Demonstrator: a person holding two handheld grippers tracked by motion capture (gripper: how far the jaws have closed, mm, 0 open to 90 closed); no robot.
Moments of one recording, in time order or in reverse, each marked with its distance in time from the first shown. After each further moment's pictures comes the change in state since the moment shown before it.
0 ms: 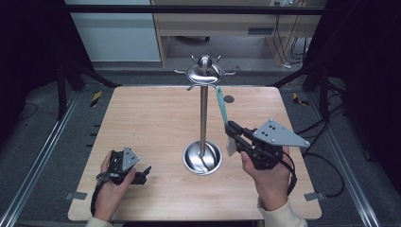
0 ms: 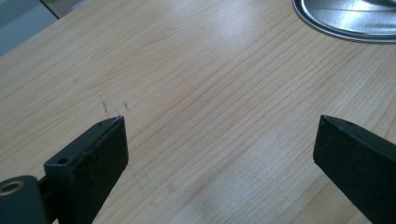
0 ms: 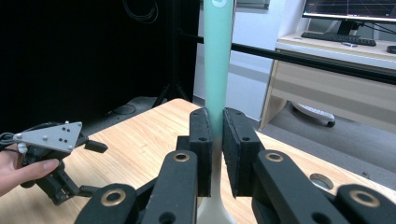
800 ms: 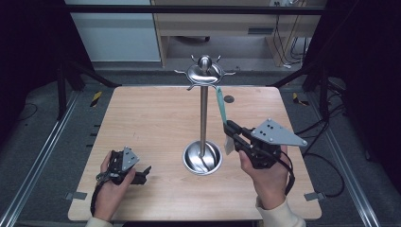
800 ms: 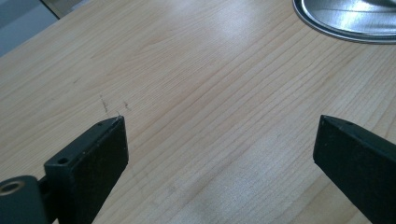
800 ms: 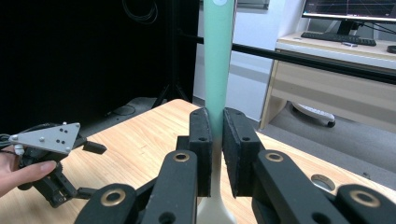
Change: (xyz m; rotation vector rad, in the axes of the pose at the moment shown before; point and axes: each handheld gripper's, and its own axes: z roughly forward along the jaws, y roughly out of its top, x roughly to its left) left arm 0.000 0.000 0.000 -0.002 -0.001 -0.002; right arm 0.000 -0.001 0.004 0.000 -0.002 0.001
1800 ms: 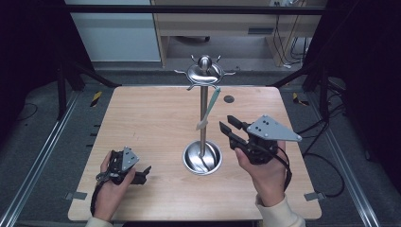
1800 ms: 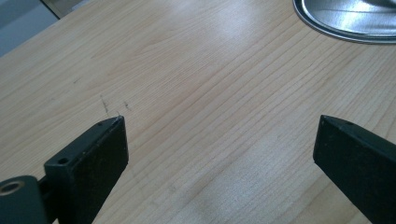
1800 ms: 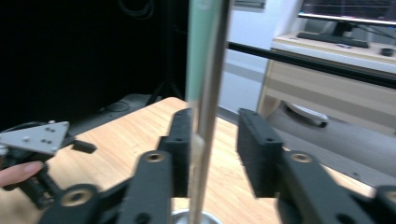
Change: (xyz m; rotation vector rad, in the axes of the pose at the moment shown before) left arm 0.000 0.000 0.000 0.000 0.001 0.000; right arm -0.003 0.003 0.010 0.012 -0.019 -0.028
